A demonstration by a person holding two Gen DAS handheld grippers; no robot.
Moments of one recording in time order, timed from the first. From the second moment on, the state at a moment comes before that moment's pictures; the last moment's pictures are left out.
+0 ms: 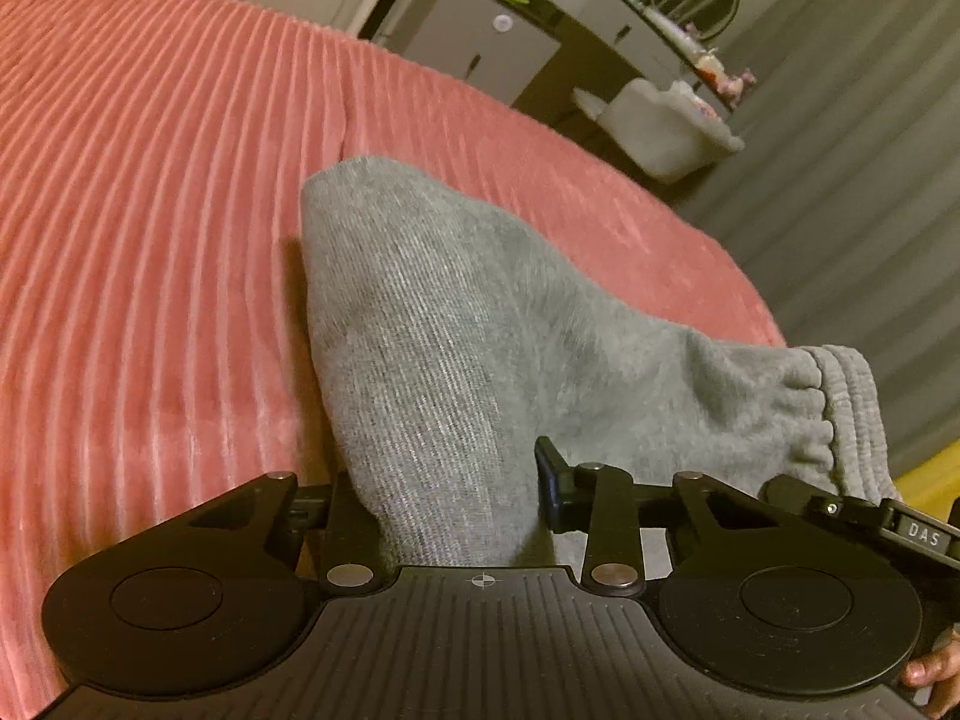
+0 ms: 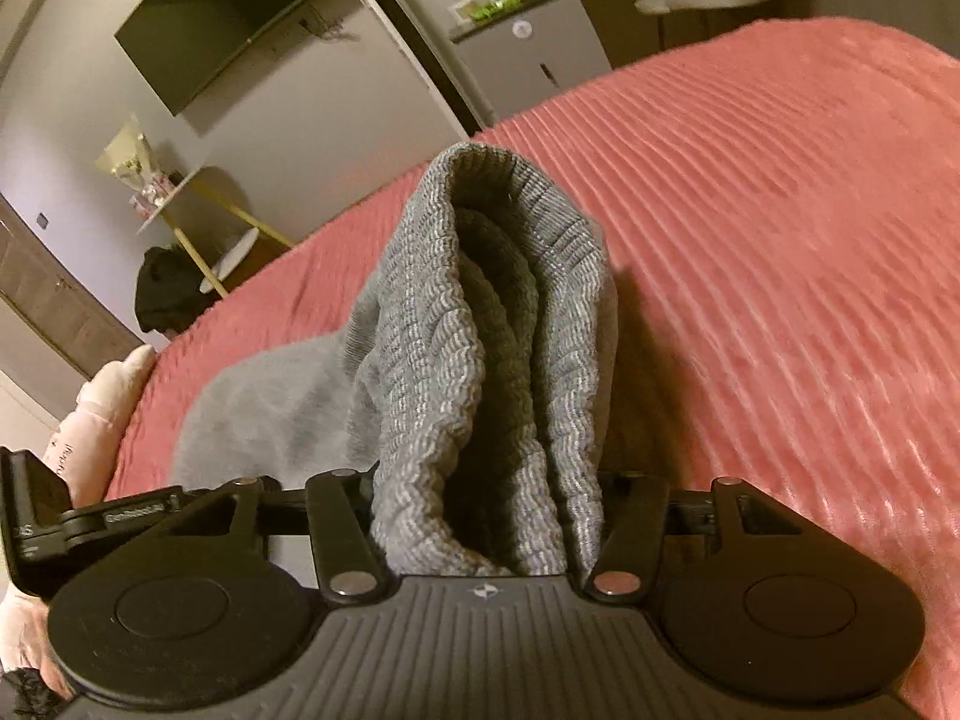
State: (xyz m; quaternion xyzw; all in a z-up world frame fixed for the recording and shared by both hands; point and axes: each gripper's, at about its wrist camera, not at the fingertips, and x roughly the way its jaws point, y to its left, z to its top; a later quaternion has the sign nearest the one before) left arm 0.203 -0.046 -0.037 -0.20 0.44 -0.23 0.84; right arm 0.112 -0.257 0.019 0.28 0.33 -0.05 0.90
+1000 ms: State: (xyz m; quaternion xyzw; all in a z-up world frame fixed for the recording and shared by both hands) left arm 0.214 0.005 -0.010 -0.18 0.32 -0.10 0.92; right arm 0.194 -0.206 0.044 0.14 0.22 -0.09 0.96
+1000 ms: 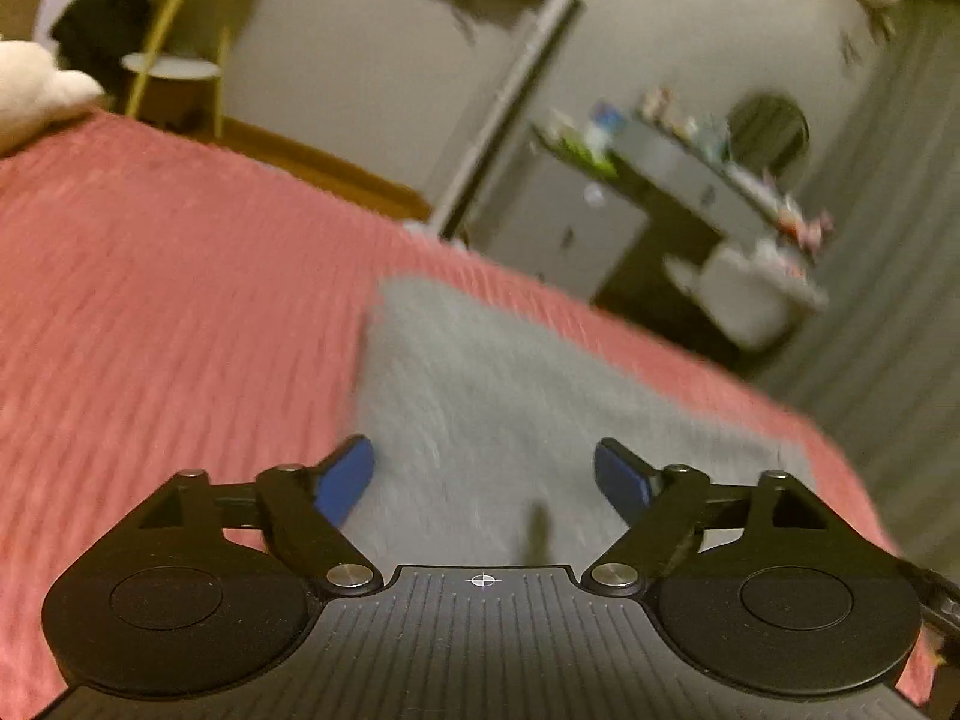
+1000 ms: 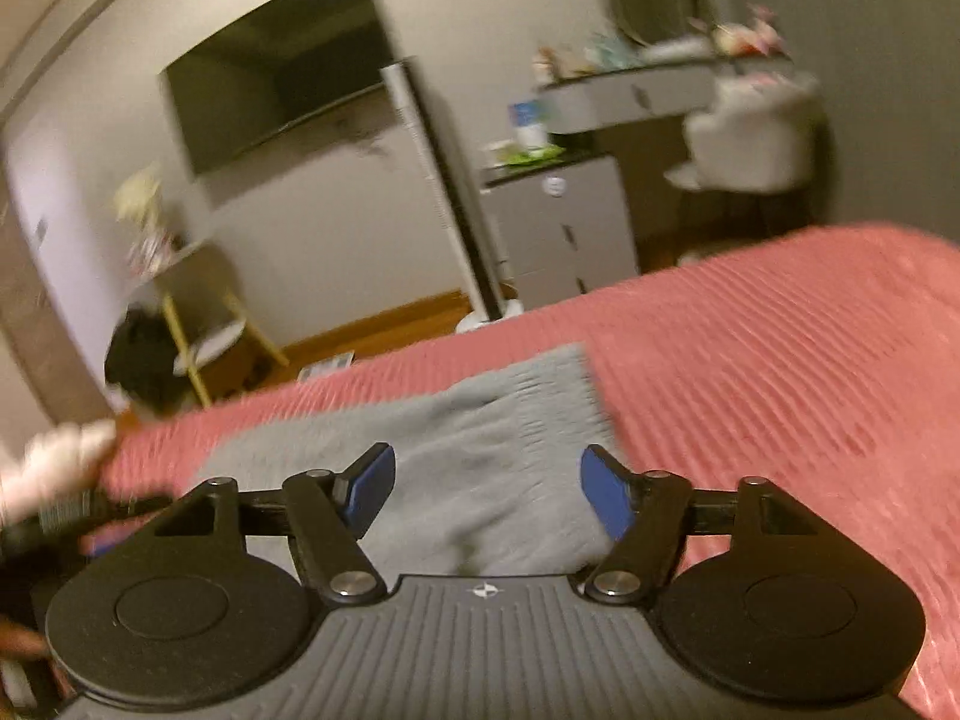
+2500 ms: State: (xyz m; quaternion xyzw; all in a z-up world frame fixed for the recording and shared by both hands) left arm 0.097 -0.004 -0.028 0.02 0.37 -0.06 0.93; right arm 0.125 -0.170 -0.012 0.16 0.35 -0.15 0.91
